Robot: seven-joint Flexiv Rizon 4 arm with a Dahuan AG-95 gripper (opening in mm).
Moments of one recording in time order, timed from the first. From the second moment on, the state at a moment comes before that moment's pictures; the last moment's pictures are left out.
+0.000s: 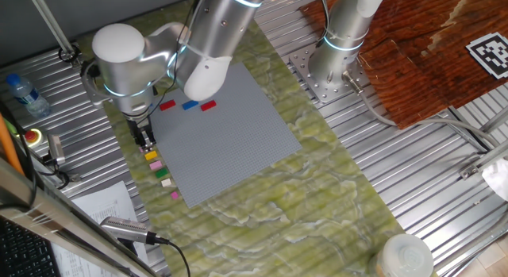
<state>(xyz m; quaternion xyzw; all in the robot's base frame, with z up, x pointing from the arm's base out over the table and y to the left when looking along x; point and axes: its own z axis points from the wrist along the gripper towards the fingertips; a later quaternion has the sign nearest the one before) 0.666 -0.011 0.012 -0.02 1.00 -0.01 0.06</state>
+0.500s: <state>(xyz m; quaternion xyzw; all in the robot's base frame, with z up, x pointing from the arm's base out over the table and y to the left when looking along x) 0.665 -0.011 0.009 -0.02 1.00 -0.01 0.06</state>
